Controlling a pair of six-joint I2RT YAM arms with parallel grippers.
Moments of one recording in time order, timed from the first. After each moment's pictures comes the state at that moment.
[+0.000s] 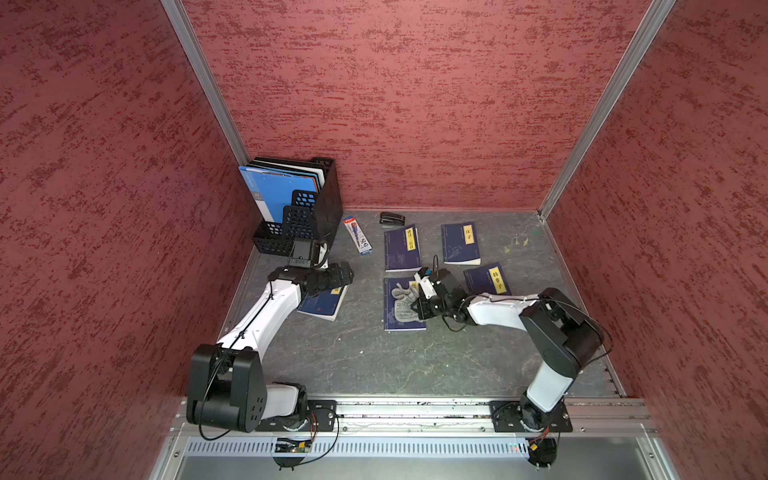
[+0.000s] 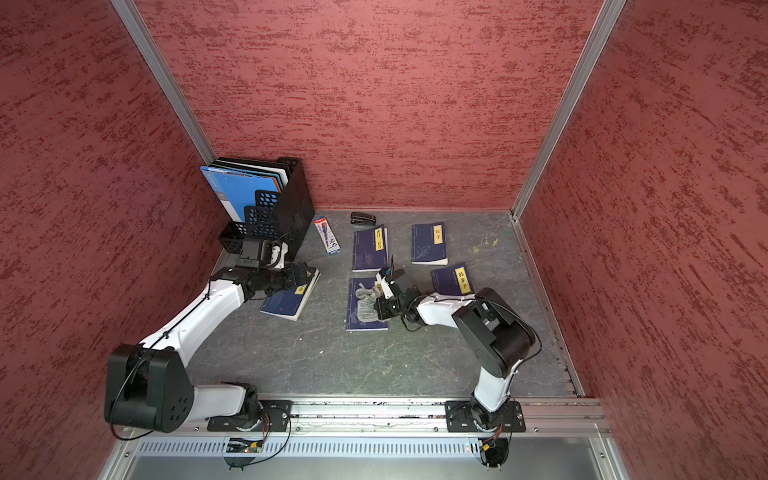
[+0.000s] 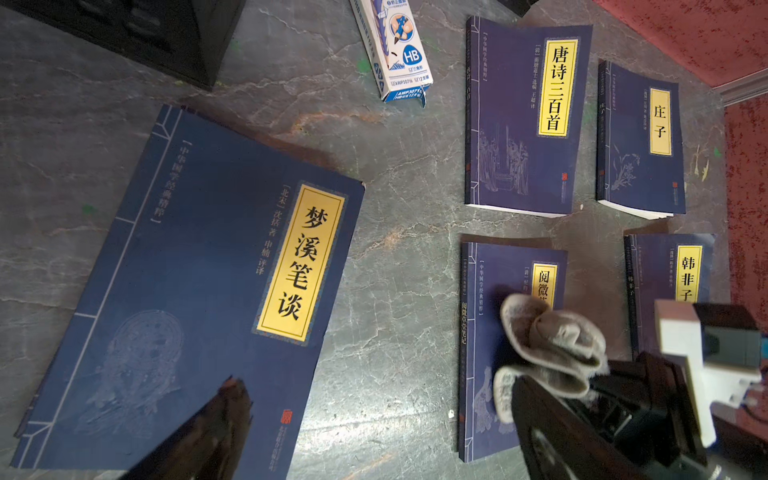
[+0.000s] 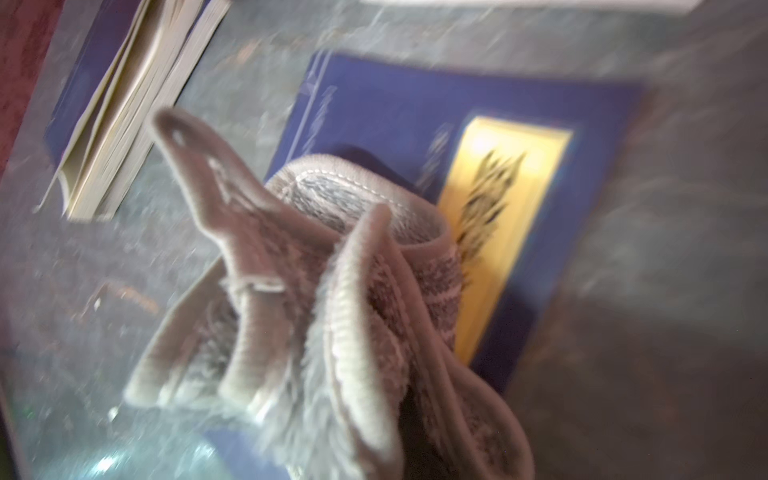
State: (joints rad) left arm -0.13 1.35 0.96 -0.55 0.24 -0.39; right arm 0.70 1.73 0.79 0.08 -0.25 0.44
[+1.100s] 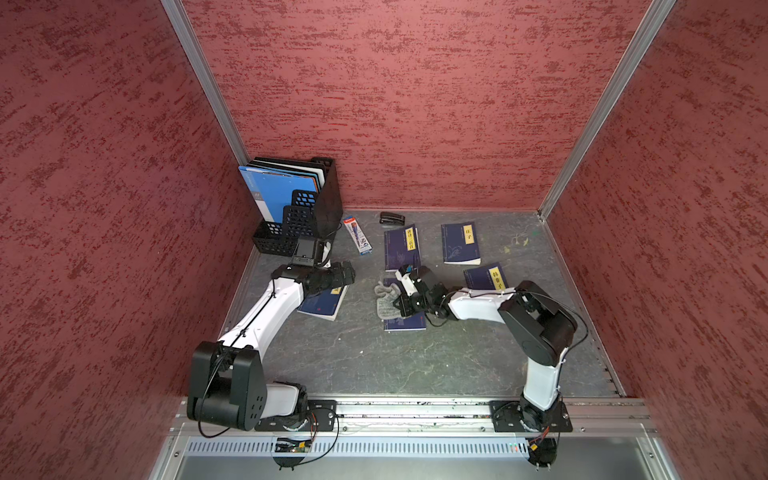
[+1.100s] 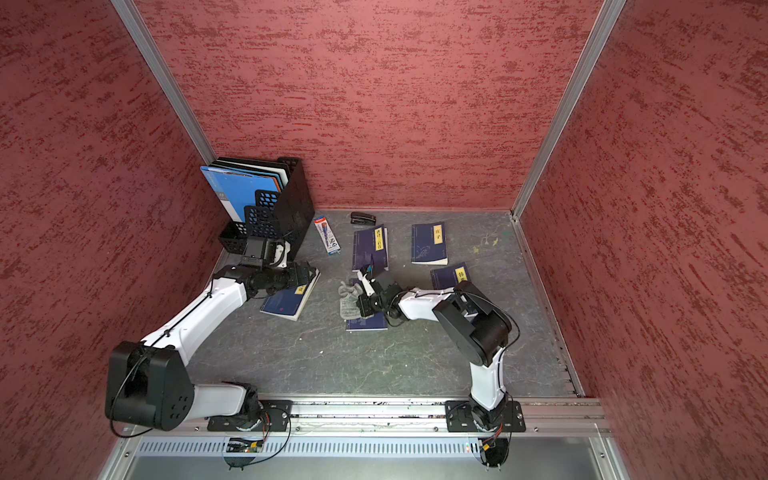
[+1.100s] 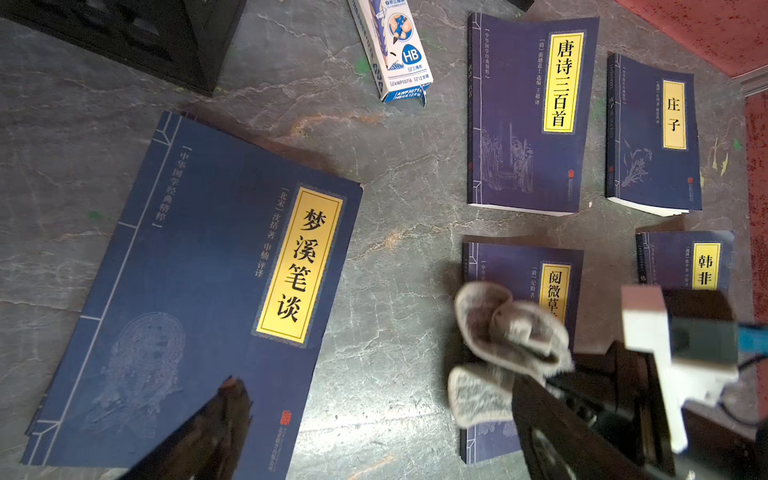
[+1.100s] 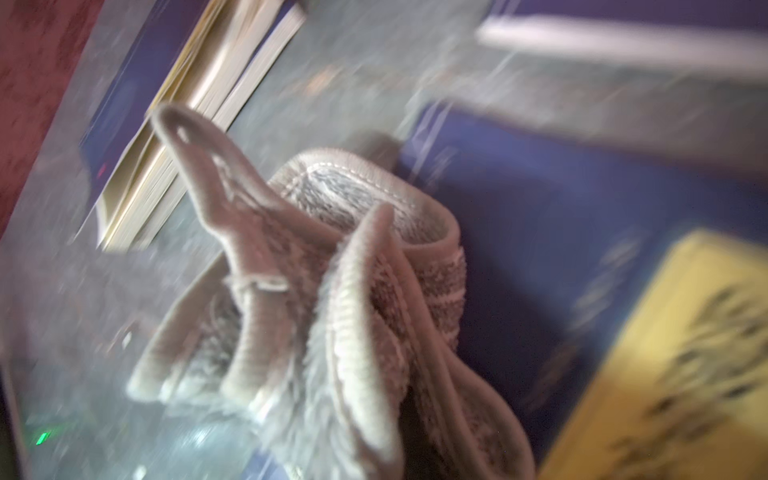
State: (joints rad) left arm -0.15 1.35 0.97 -0.57 0.20 -0.38; right arm 0.78 1.87 0.96 0.08 -0.25 0.44
